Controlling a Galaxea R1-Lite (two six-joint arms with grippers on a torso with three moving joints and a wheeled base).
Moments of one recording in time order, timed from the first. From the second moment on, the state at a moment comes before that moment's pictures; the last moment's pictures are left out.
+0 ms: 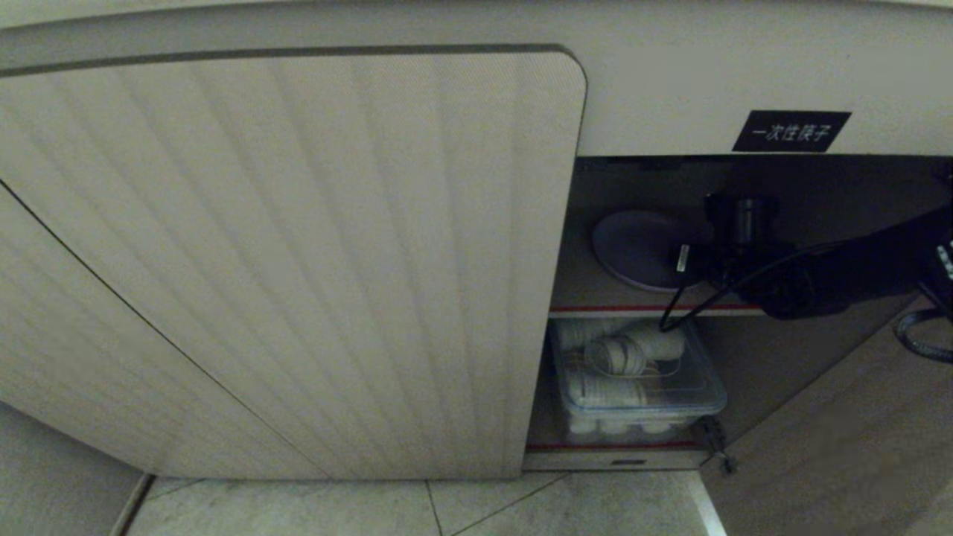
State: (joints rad) left arm 0.00 0.00 0.00 0.00 0.00 -0.02; right arm 0.13 2.18 -1.39 -0.44 -0.40 0.16
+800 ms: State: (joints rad) left arm 0.00 0.00 0.00 0.00 0.00 -0.02; right arm 0.13 2.20 -1.39 -0.43 -0.40 0.19
